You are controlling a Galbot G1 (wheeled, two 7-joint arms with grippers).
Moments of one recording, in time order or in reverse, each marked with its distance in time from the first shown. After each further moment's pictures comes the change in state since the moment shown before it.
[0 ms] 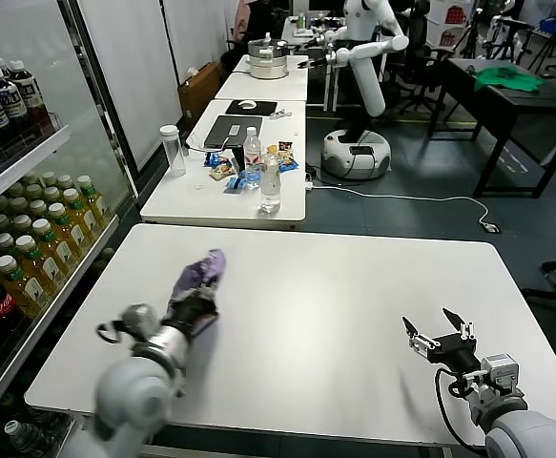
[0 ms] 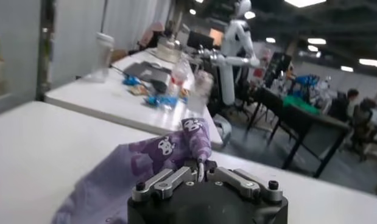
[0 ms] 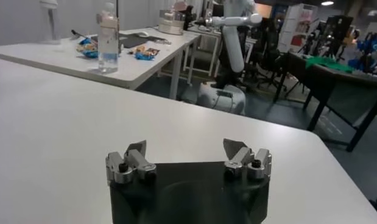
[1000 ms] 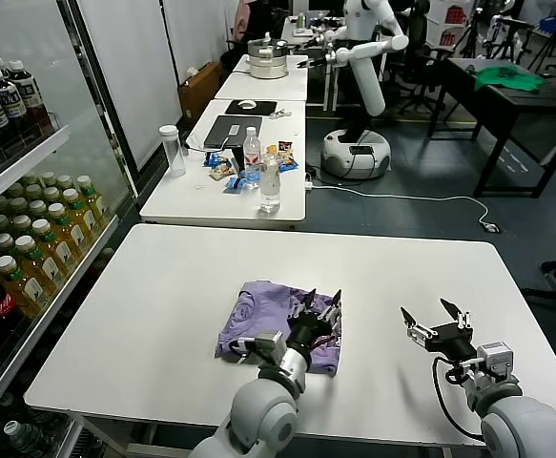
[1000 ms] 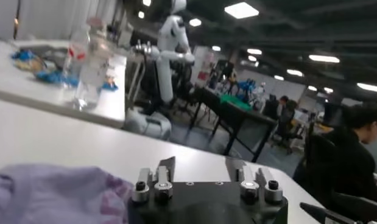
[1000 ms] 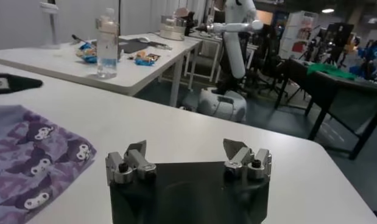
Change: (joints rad) left arm -0.060 -0.262 0.352 0.217 0.294 -0.238 0.088; right arm 0.078 -0.012 -0.038 -0.053 0.002 0.014 -0.004
